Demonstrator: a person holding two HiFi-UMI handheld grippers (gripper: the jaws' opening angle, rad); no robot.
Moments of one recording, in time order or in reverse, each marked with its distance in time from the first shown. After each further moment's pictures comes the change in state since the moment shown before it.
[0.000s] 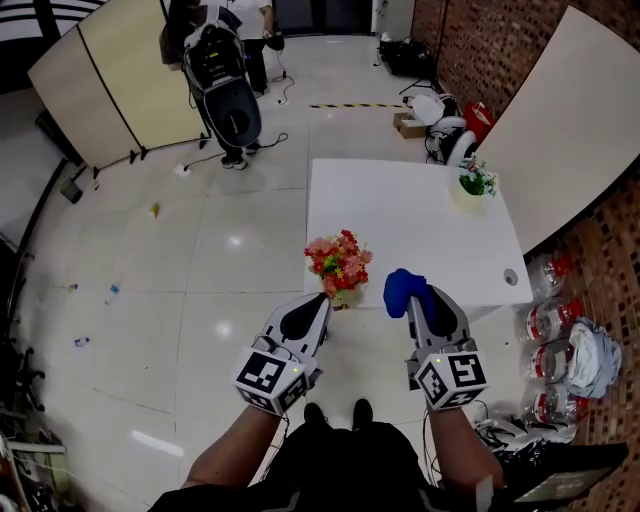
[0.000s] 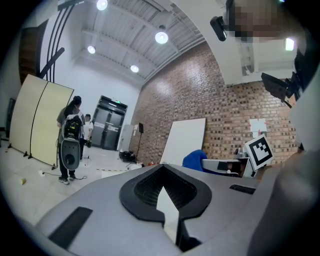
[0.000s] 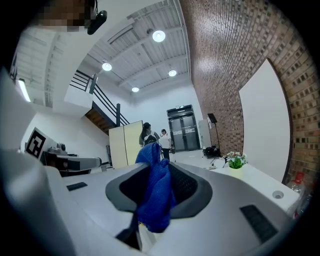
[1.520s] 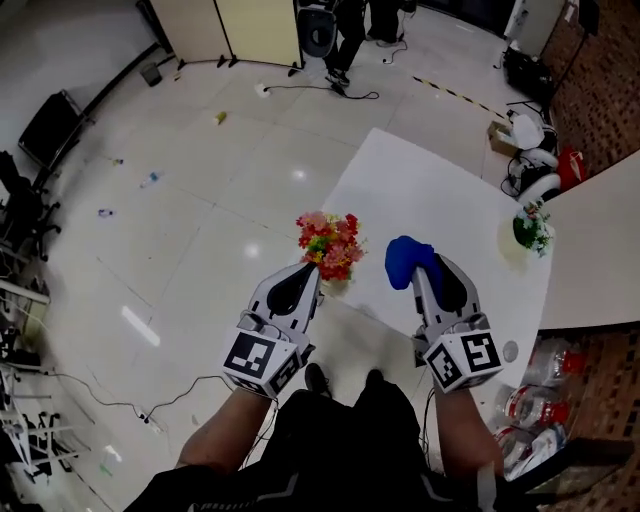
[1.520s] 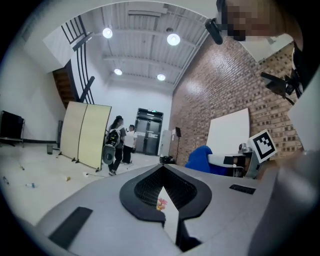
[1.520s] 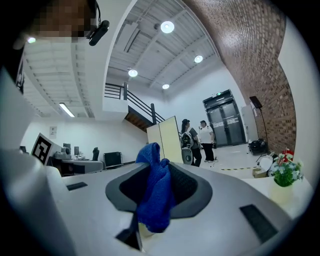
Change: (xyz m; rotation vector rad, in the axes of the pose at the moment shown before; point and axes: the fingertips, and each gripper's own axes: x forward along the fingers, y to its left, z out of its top) left arm 0.088 0.002 -0.016 -0.012 -0.043 0.527; right arm 0.114 -0.092 0.008 -0.022 0.036 0.534
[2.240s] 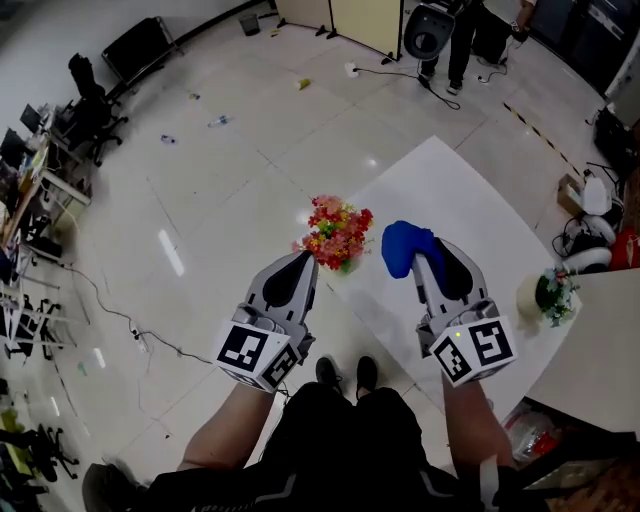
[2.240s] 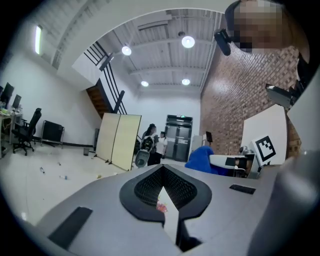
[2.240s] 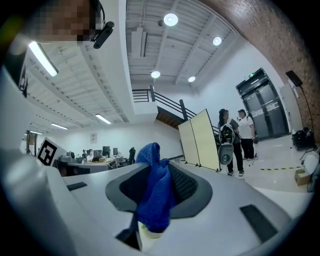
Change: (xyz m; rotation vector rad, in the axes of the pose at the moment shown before) left arm 0.011 -0.029 0.001 -0.064 -0.071 0.406; right arm 0.042 -0.032 0.014 0.001 0.026 0.444
